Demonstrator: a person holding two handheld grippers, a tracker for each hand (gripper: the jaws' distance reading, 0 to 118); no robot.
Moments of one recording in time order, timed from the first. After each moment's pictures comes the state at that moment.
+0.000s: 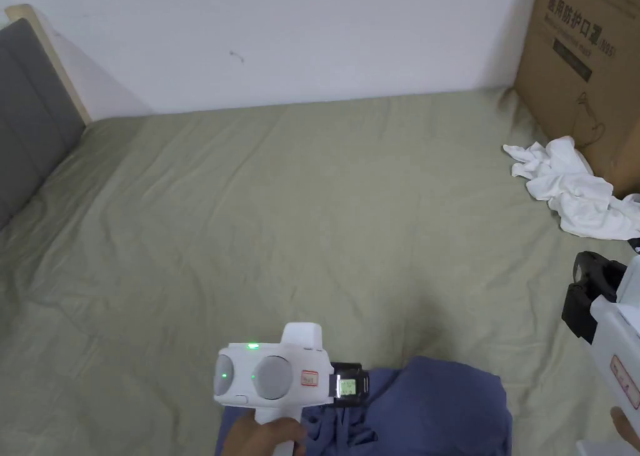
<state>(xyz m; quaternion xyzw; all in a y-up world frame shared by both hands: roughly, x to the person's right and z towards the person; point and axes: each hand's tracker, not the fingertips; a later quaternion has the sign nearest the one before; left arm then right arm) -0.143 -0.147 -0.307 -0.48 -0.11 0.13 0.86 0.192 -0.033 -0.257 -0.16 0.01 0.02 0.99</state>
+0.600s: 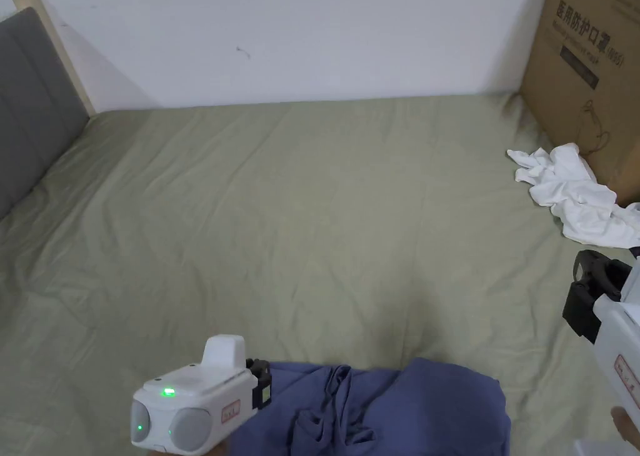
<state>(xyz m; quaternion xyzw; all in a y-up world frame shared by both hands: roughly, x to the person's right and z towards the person) -0.219 -0.185 -0.268 -0.40 -0.05 0.08 0.91 0.185 -0.022 -0.257 -0.15 0.02 0.01 0.99</state>
